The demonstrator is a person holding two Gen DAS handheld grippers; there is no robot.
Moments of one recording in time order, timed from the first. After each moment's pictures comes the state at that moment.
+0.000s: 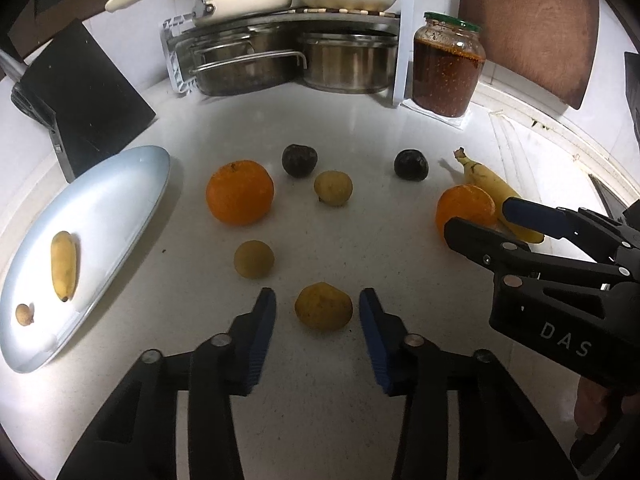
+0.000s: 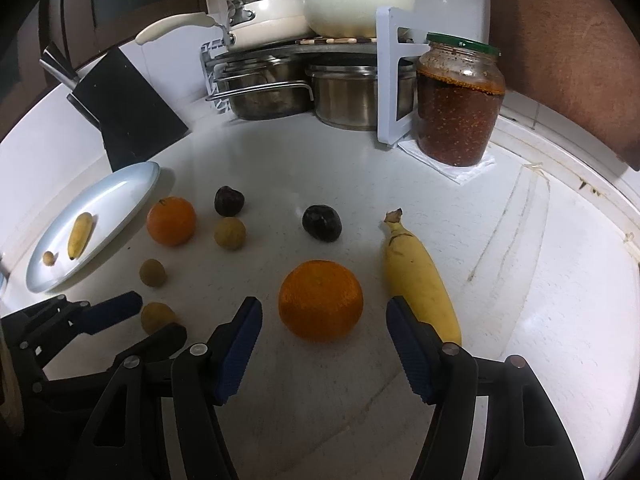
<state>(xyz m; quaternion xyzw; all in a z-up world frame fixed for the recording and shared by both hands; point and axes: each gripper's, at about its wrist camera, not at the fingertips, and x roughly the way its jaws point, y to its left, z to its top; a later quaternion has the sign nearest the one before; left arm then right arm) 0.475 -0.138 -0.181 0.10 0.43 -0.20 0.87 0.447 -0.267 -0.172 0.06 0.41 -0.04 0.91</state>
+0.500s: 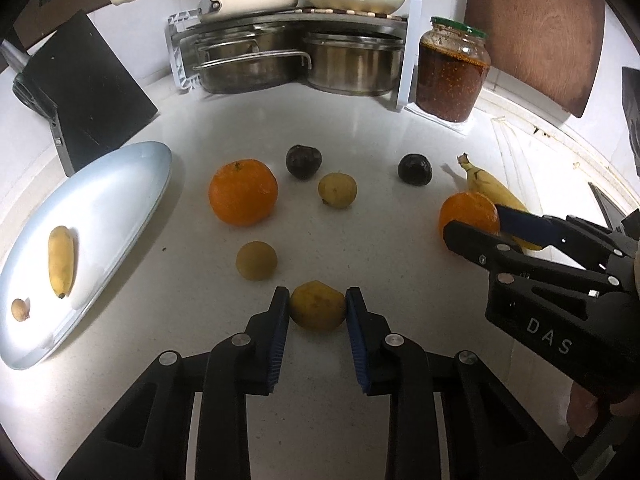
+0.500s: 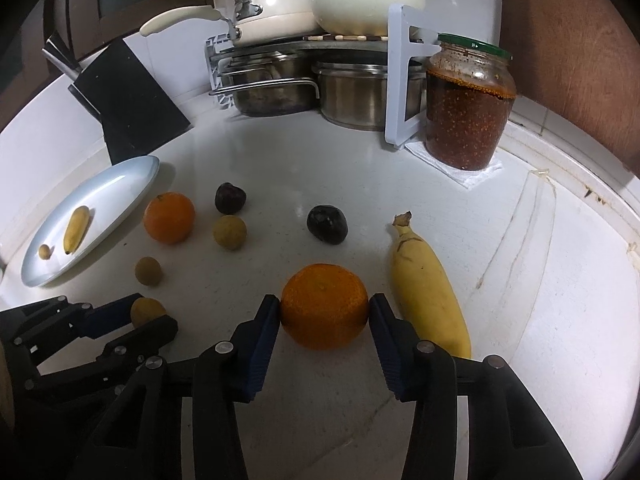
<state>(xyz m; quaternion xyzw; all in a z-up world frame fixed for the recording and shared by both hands) 0.476 -0.135 -0.179 0.09 0.43 -0.20 0.88 0.454 -0.264 -0.175 0.05 0.41 -0.04 0.91</state>
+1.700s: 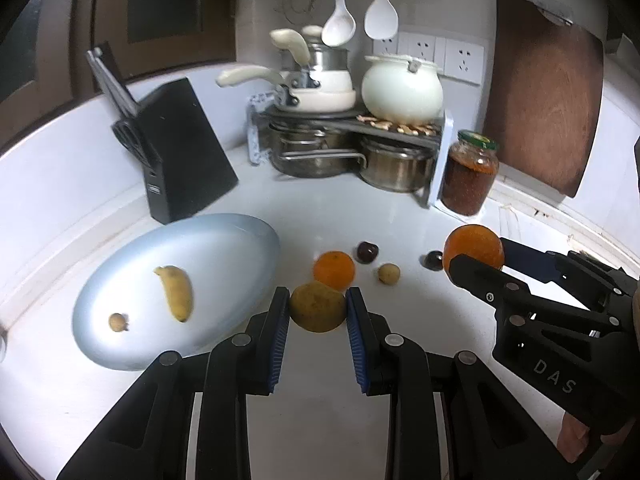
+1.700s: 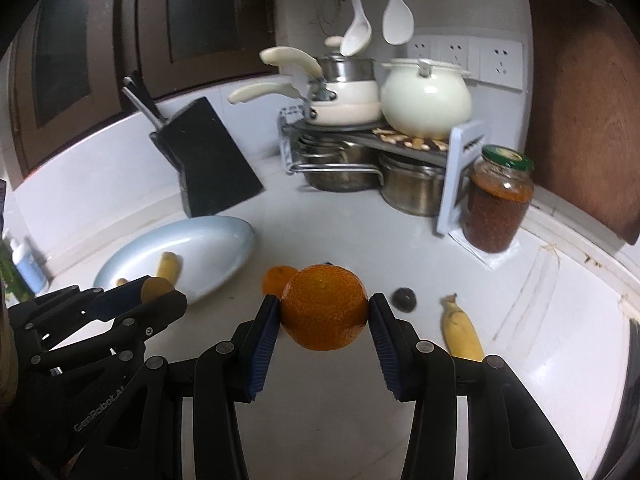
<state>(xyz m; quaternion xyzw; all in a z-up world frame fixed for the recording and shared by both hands) 0.434 -0.054 -0.085 0.04 0.32 -0.15 0.93 0.411 -0.197 -0.084 0.03 0.31 0.02 0.95</state>
